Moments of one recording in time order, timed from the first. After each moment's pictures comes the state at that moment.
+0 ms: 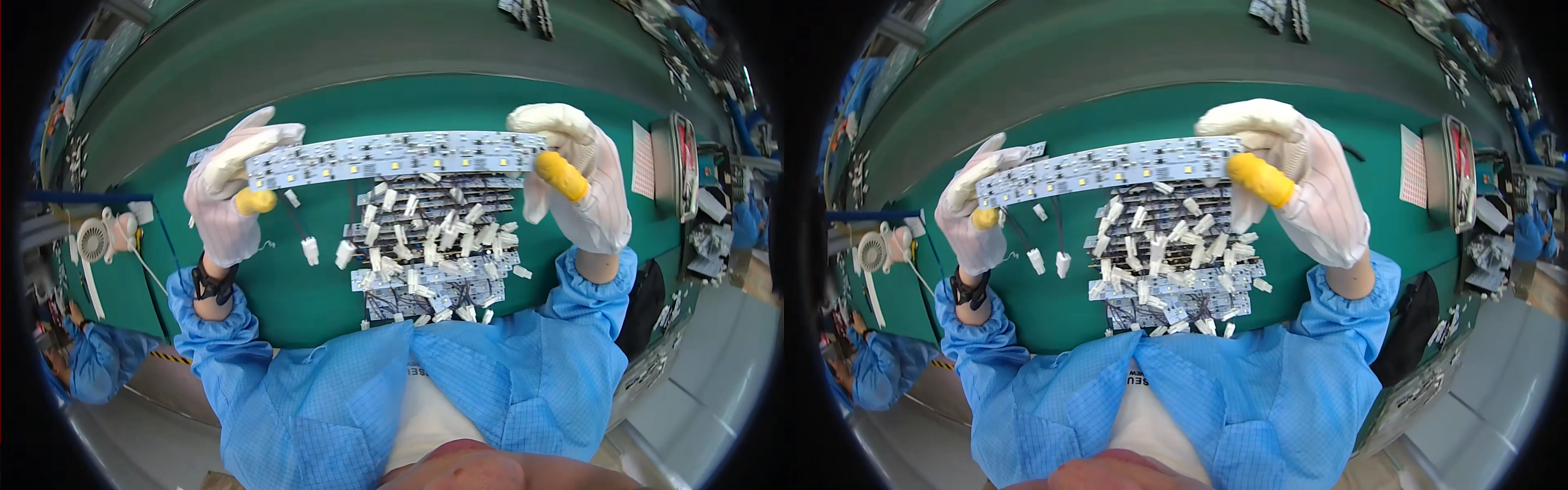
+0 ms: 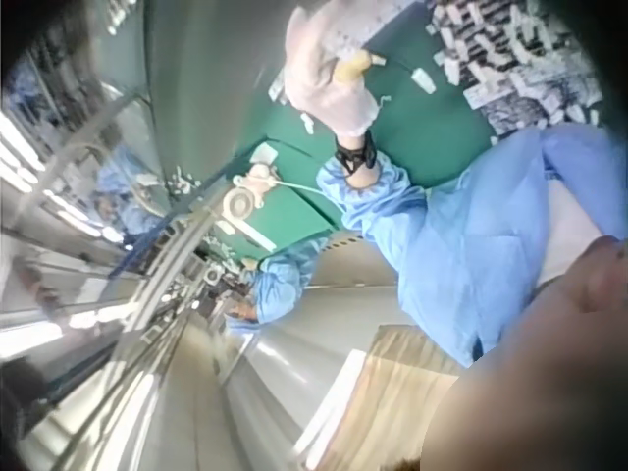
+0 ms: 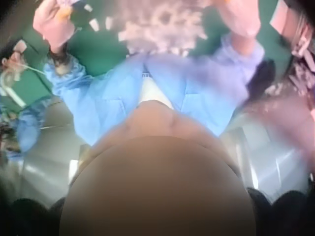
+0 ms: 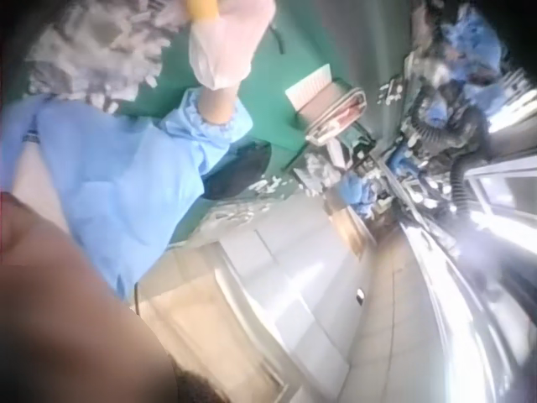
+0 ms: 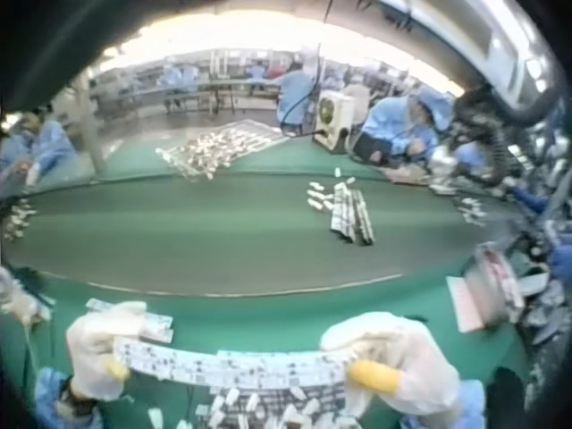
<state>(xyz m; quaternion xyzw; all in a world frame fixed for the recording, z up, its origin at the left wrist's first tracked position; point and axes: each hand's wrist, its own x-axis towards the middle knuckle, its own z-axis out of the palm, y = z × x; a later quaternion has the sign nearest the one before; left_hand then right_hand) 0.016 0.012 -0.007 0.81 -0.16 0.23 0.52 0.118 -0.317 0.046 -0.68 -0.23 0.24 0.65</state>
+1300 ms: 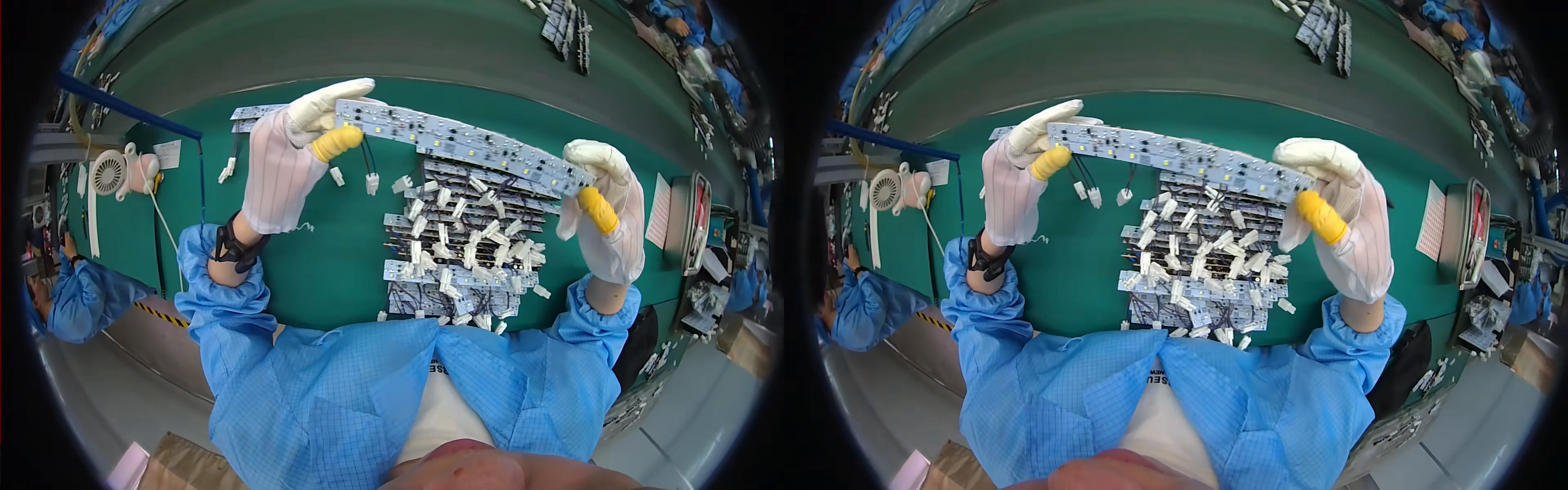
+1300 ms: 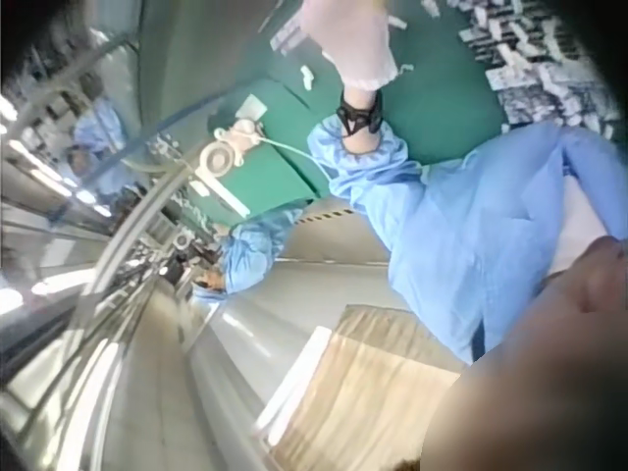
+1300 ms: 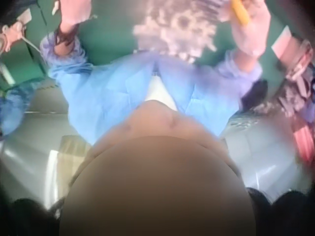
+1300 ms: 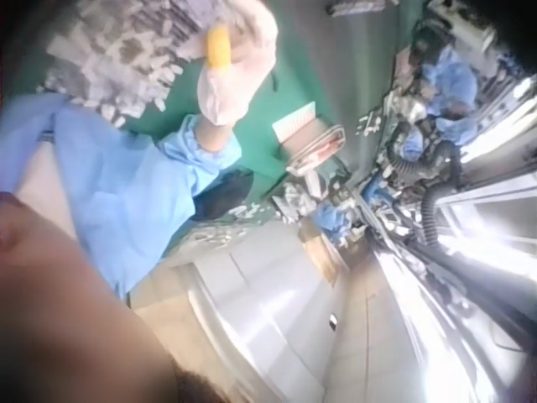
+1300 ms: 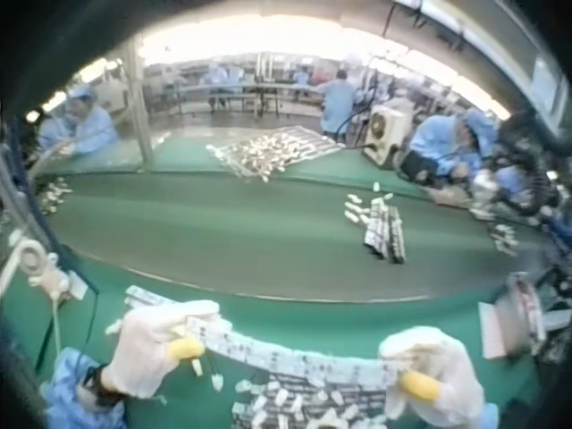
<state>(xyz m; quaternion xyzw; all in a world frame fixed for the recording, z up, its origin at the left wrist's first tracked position) 0.007 0.005 0.005 0.82 0.03 0.15 0.55 0.115 -0.306 0.032 -0.67 -0.29 0.20 0.66</state>
